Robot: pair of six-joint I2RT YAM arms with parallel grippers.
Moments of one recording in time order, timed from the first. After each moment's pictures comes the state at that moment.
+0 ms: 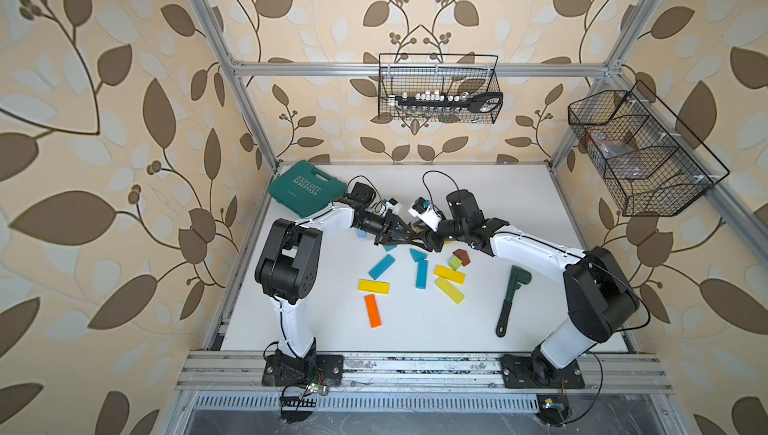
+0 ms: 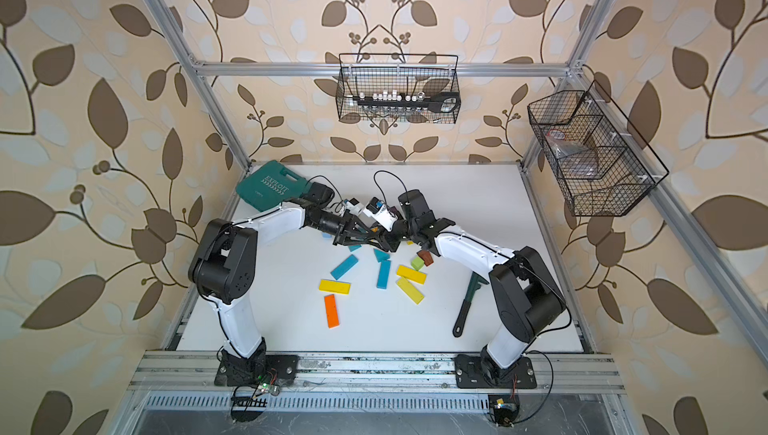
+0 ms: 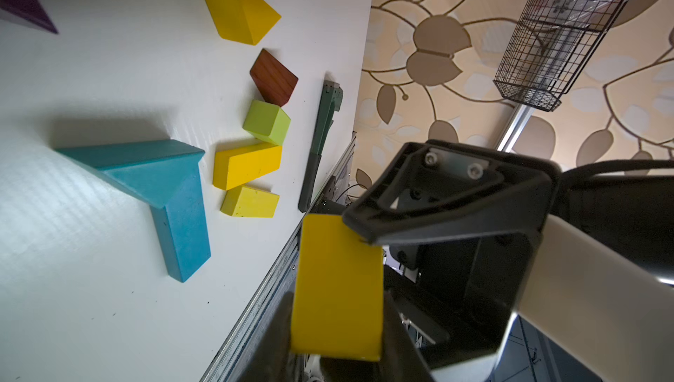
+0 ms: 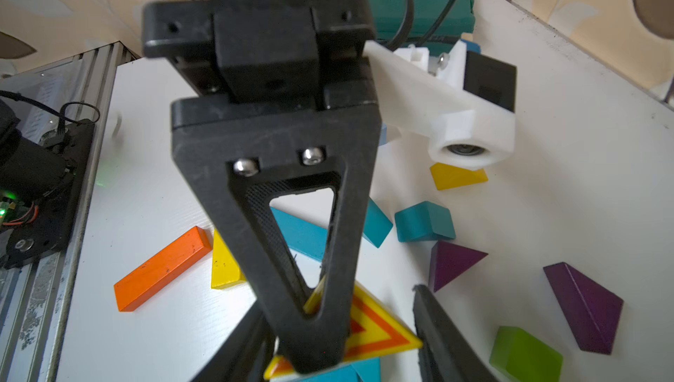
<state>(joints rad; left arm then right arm) -0.35 1.88 1.26 -0.49 1.23 -0.61 0.56 1.67 1.10 -0.09 -0.49 -0.24</state>
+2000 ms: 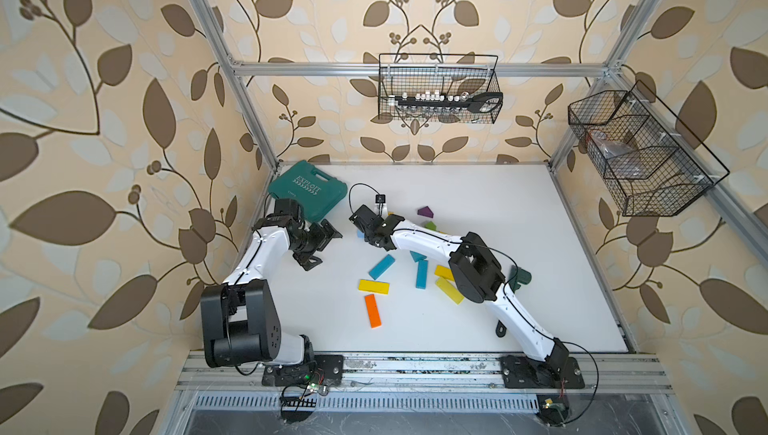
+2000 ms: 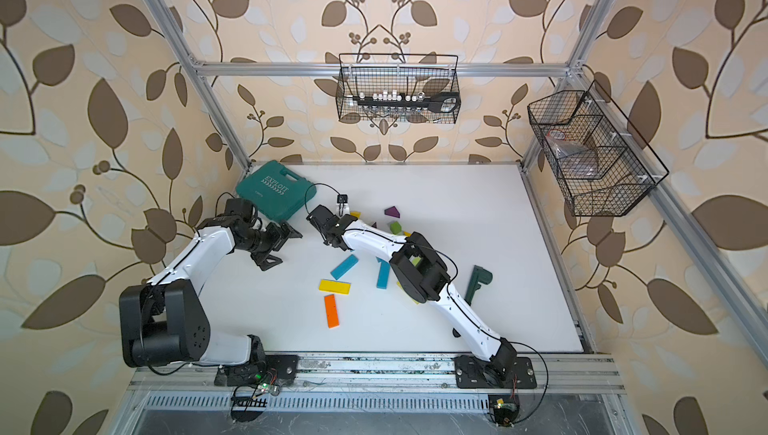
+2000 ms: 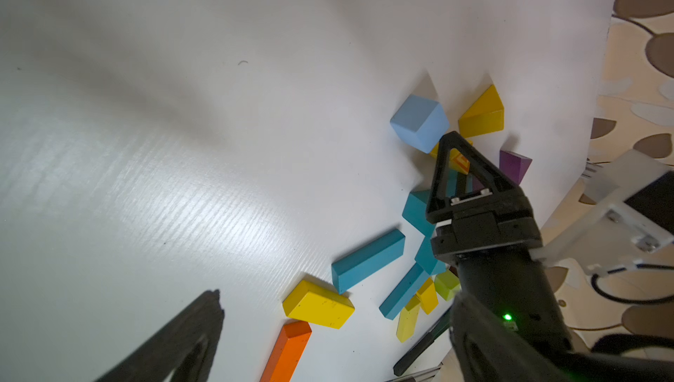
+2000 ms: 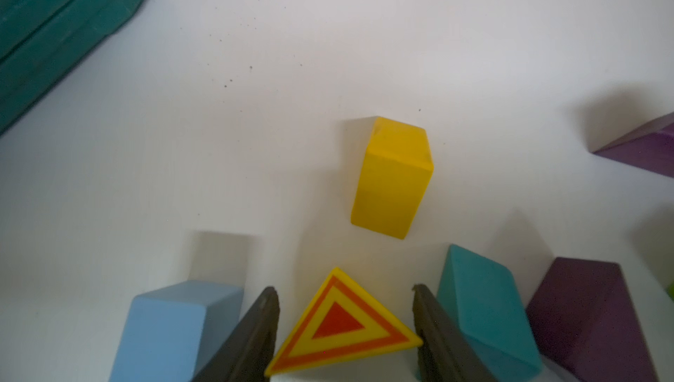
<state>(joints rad) 0.09 1.43 0.98 -0.79 0.48 -0.69 0.89 2.53 2.14 -0.64 0.57 0.80</state>
